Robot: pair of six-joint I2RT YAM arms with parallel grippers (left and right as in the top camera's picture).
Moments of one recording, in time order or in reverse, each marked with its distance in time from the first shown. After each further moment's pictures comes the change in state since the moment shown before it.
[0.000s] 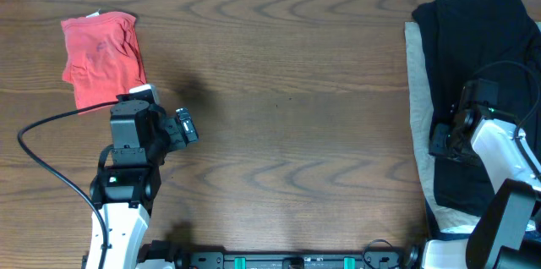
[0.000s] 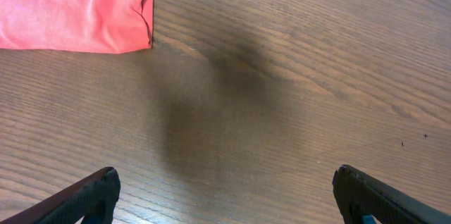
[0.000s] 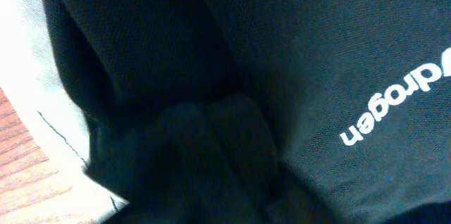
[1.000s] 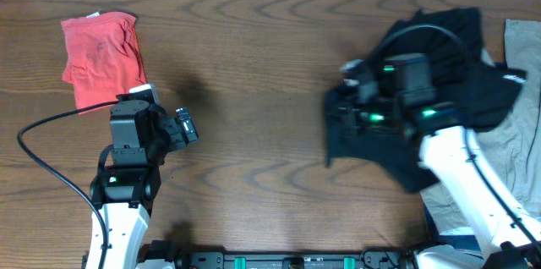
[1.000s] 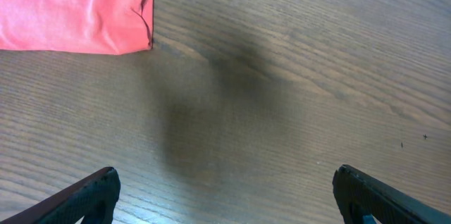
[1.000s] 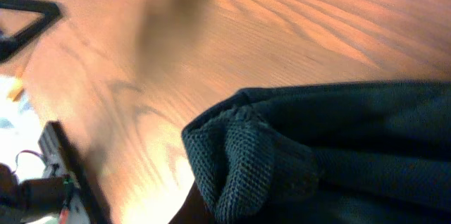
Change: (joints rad) left arm 0.000 0.000 0.000 0.003 0.000 0.000; right arm 0.599 -0.179 0.098 0.272 -0.828 0.008
